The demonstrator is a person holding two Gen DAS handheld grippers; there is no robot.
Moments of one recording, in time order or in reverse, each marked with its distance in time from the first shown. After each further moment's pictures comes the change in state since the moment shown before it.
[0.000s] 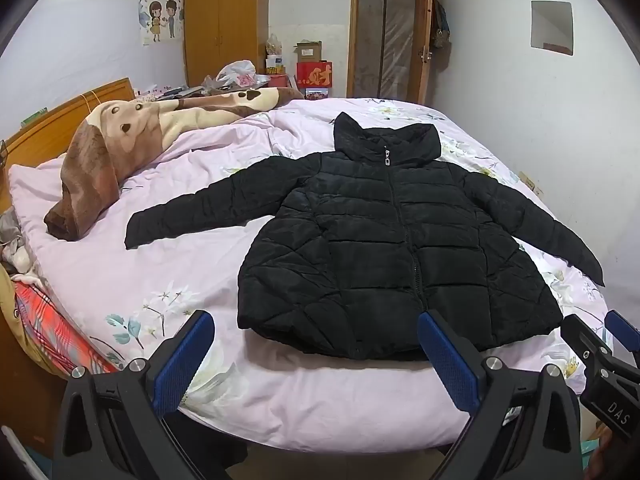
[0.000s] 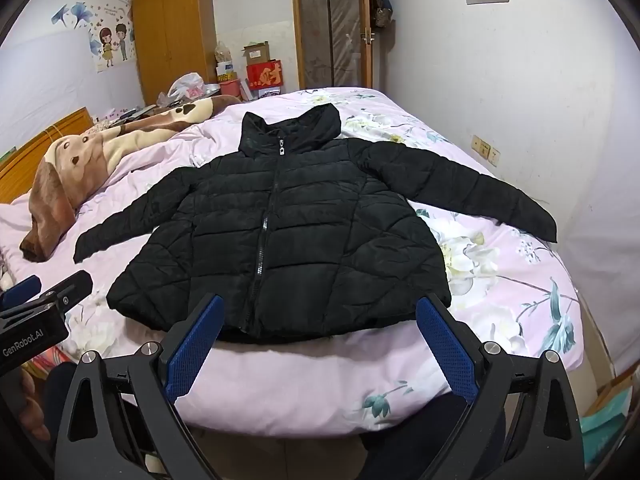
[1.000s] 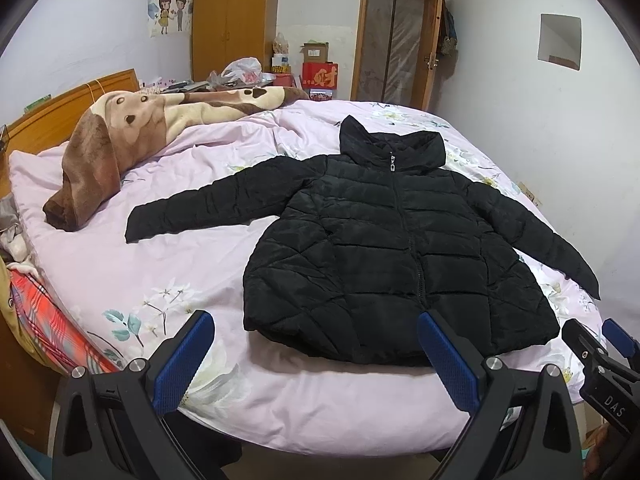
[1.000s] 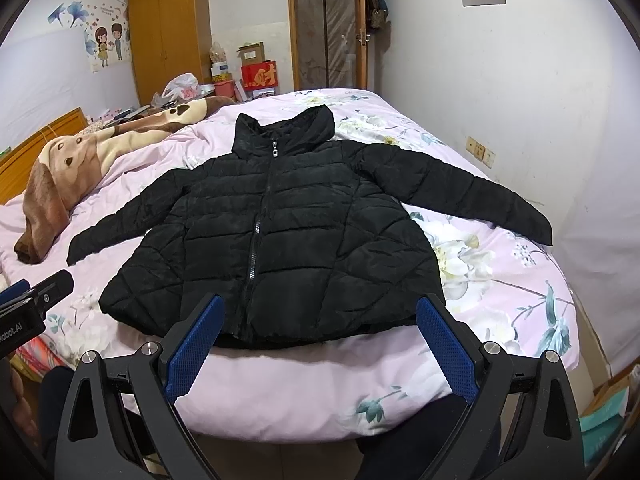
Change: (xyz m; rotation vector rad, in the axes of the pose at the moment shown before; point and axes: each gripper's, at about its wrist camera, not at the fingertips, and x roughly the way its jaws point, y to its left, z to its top) left arm 0.002 0.018 0.002 -0.044 0.014 -0.013; right arm 0.002 -0.003 0.003 0.000 -0.002 -0.021
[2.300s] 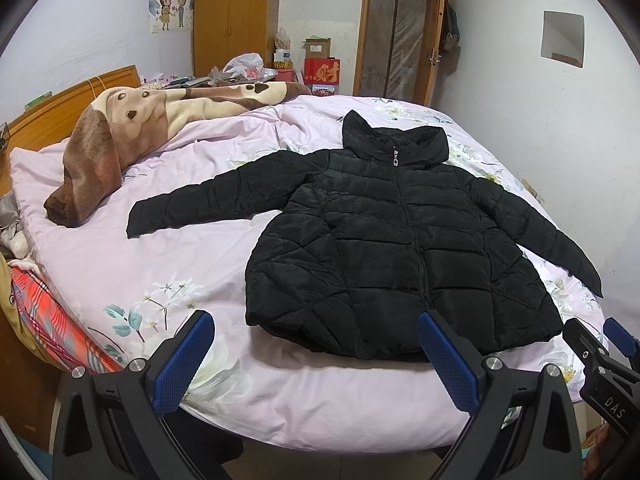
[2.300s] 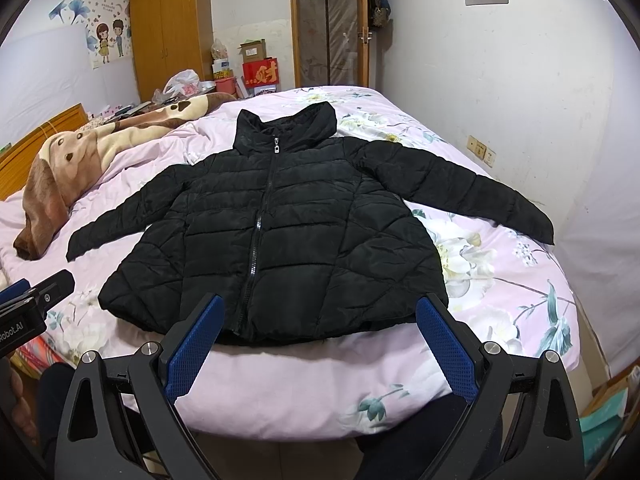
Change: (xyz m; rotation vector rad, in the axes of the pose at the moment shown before) left arm -0.002 0.000 -0.003 -0.001 0.012 0.005; right arm 0.002 0.002 -0.003 -0.008 0.005 -0.001
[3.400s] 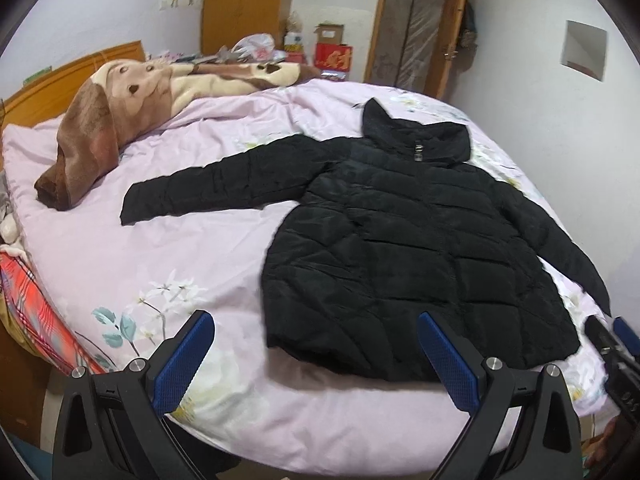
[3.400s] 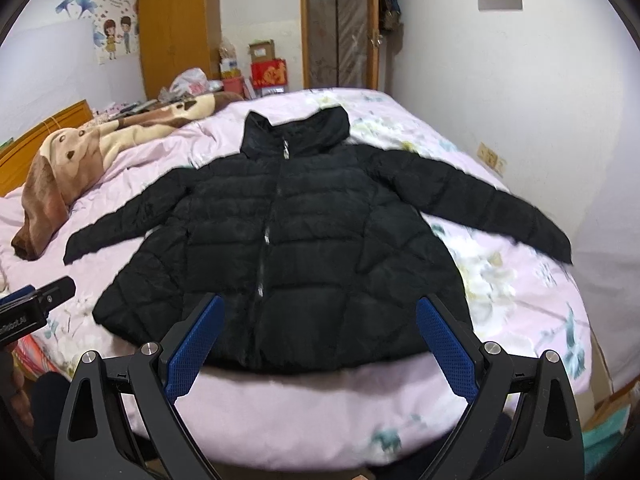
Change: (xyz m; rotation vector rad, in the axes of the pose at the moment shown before) left arm 0.062 0.051 0.024 -0.067 0.072 -0.008; right arm 0.034 0.017 0.021 -0.035 -0.026 0.019
